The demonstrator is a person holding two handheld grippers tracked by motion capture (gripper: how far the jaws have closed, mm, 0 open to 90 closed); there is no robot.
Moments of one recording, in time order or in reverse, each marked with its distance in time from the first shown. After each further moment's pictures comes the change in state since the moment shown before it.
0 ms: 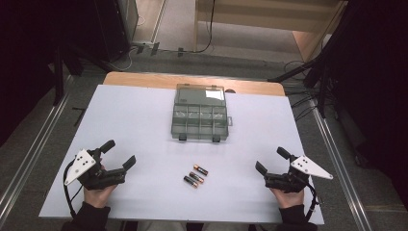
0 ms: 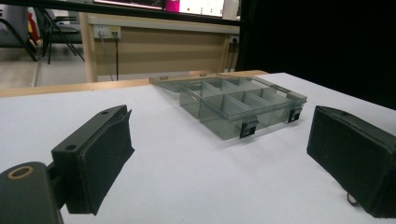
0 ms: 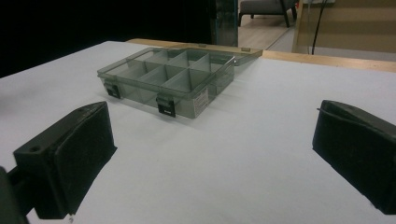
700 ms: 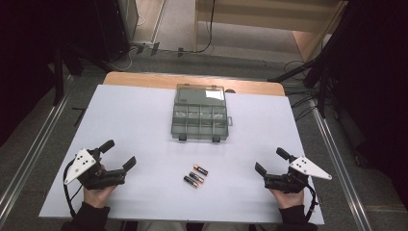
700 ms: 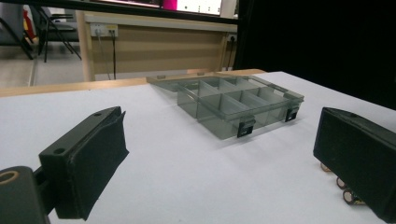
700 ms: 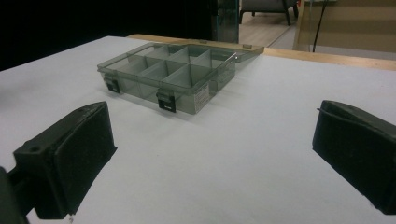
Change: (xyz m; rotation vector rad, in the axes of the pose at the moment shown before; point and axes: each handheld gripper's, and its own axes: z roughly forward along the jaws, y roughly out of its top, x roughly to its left) left arm -0.001 0.002 0.000 0.002 -0.013 -0.002; right arm 0.001 -0.002 0.001 0.011 0.000 -0.017
